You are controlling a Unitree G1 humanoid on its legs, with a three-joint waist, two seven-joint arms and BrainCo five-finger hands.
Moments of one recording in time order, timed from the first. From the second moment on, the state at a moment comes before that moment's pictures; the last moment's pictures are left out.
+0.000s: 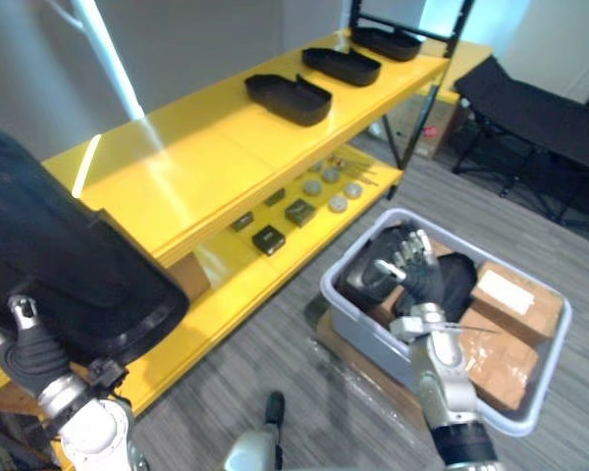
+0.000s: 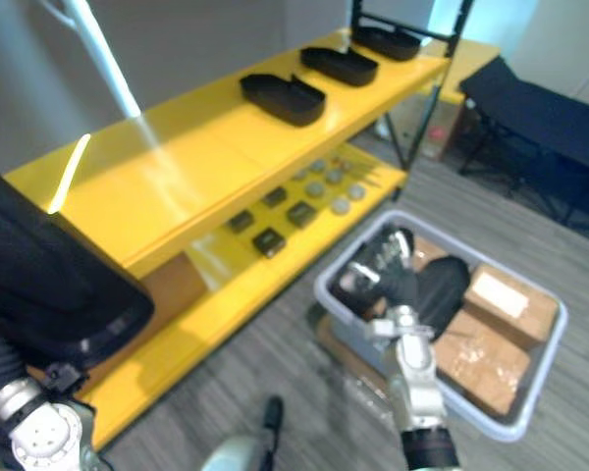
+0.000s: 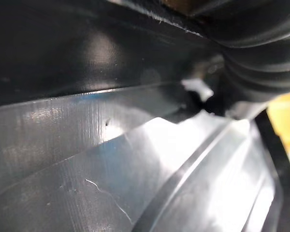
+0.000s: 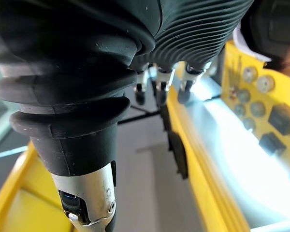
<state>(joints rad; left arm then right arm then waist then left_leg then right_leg) 0.23 0.03 0.37 -0.42 0.06 -0.31 0.45 -0.06 -0.11 -0.02 0.08 0.37 -0.25 0.00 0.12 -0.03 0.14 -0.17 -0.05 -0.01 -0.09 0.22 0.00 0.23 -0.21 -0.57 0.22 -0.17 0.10</state>
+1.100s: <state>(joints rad) 0.21 0.04 0.31 -0.45 0.10 -0.41 0.39 0.02 -0.10 -0.05 0.02 0.37 -0.35 0.19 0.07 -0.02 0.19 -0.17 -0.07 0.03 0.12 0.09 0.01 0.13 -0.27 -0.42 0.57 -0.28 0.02</state>
